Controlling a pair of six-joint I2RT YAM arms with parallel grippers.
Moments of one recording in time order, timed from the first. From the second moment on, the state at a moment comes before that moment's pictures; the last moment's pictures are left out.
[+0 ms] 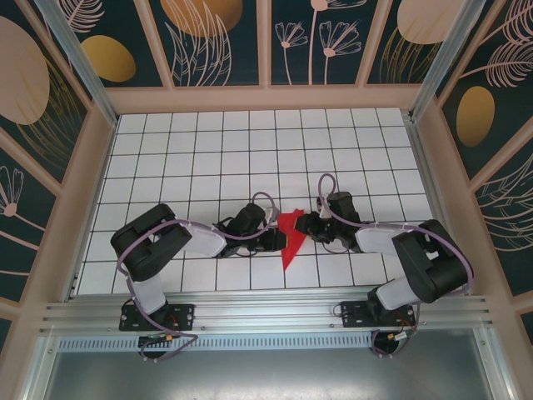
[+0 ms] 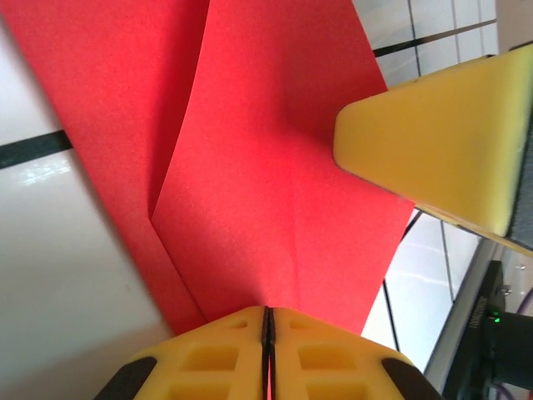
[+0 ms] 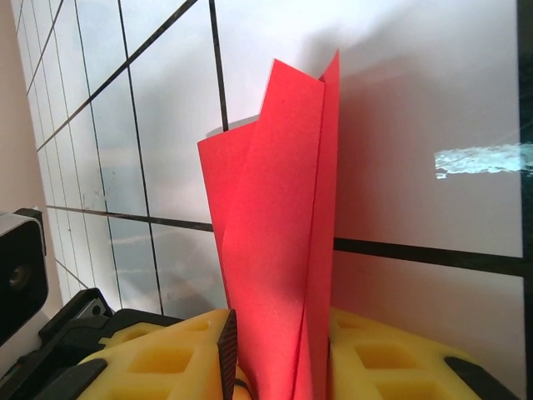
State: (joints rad) left arm -0.88 1.81 0.68 0.44 0.40 -0.89; right arm 0.46 1.46 0.42 0.24 -0.52 0.85
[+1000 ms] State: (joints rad) left arm -0.88 1.82 0.66 0.51 0.44 -0.92; right arm 0.44 1.53 0.43 0.29 -0.68 0.75
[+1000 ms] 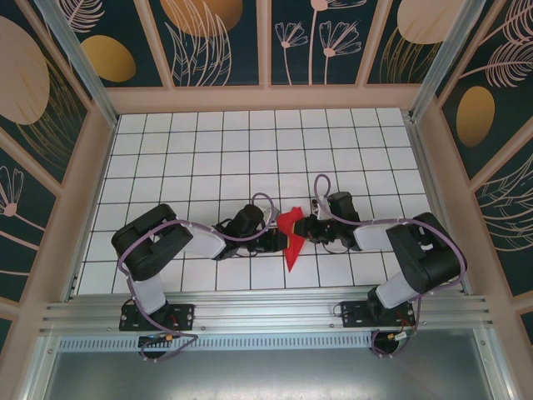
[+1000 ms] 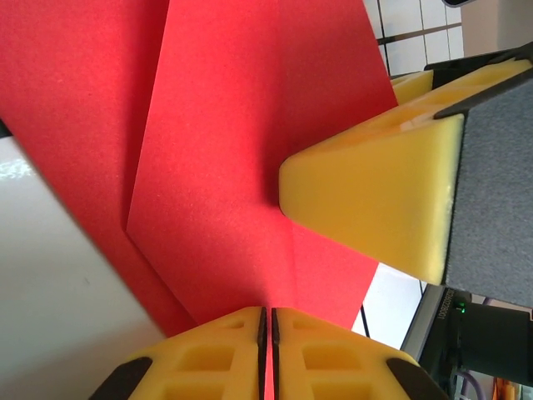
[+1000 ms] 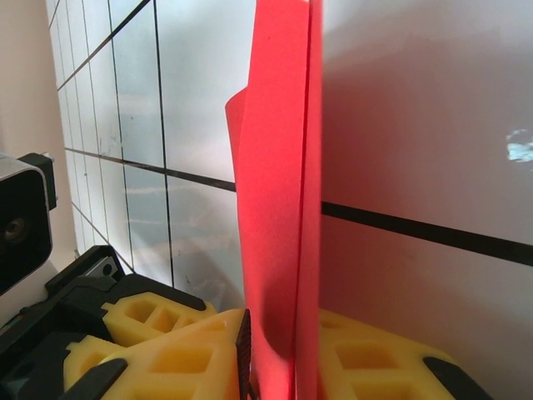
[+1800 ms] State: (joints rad) left arm -0.88 1.50 0.51 0.50 0.22 -0.91; right arm 0.49 1.33 0.56 -0.05 -0.48 0.68
